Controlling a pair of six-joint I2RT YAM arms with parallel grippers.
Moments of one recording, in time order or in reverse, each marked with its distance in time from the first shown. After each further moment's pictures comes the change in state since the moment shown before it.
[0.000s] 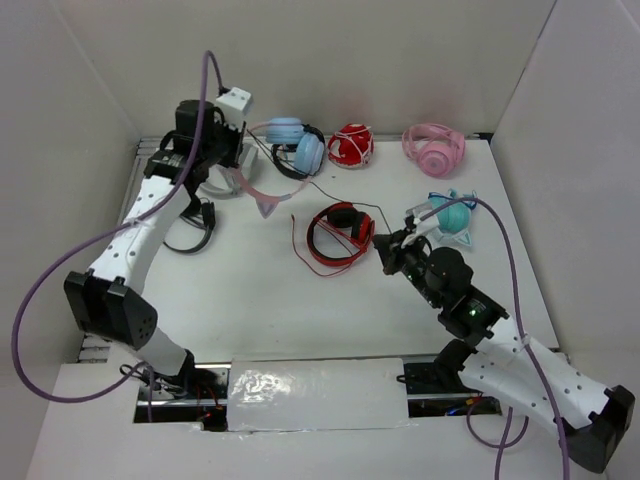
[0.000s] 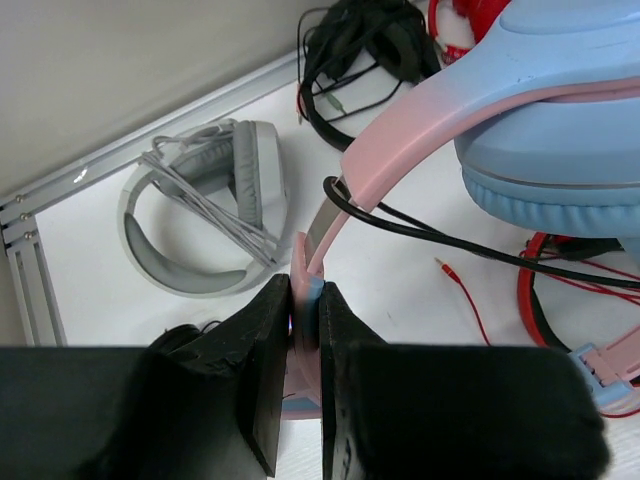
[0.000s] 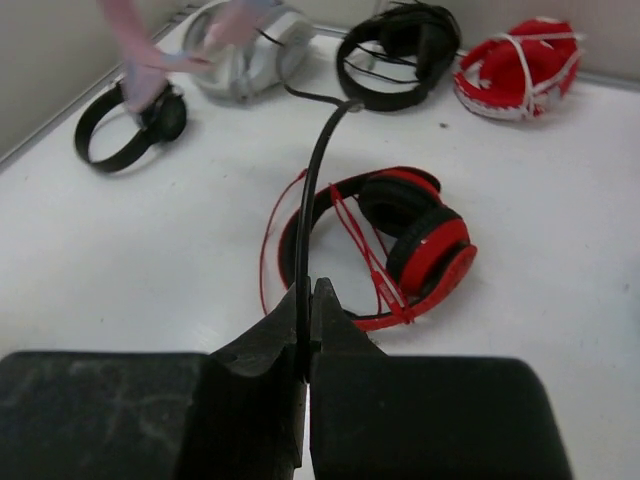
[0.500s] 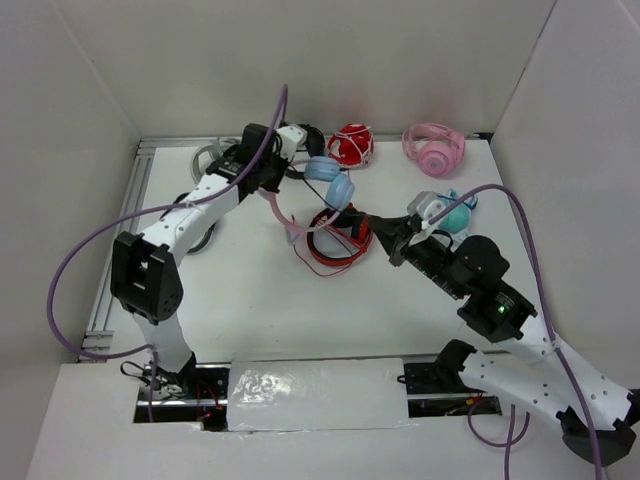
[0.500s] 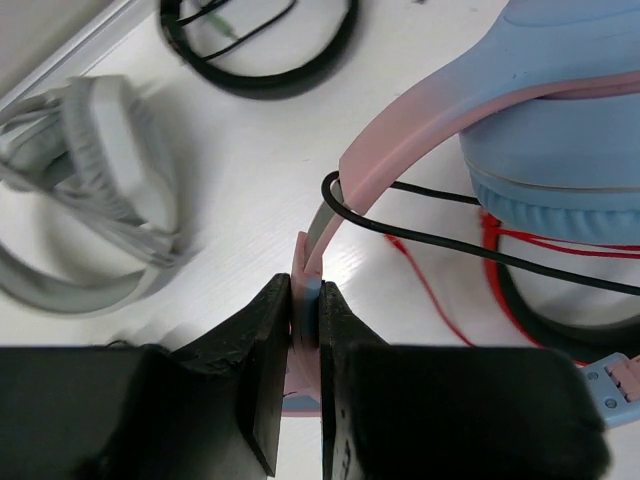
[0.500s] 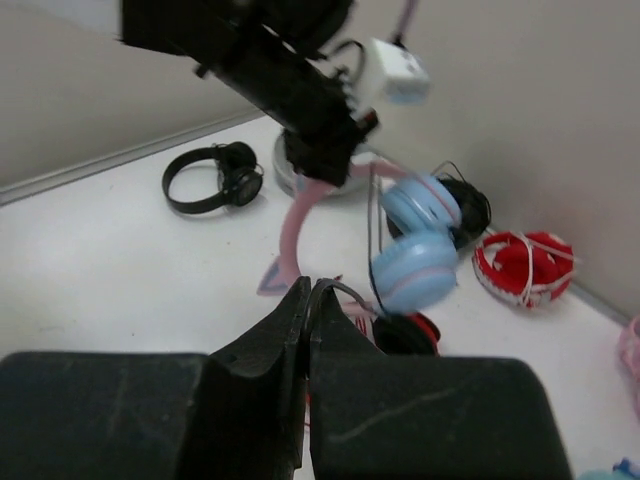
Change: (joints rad) left arm -0.174 0.220 -0.026 0.020 -0.105 0.028; right arm 0.074 0.010 0.266 -0.064 -0.179 -0.271
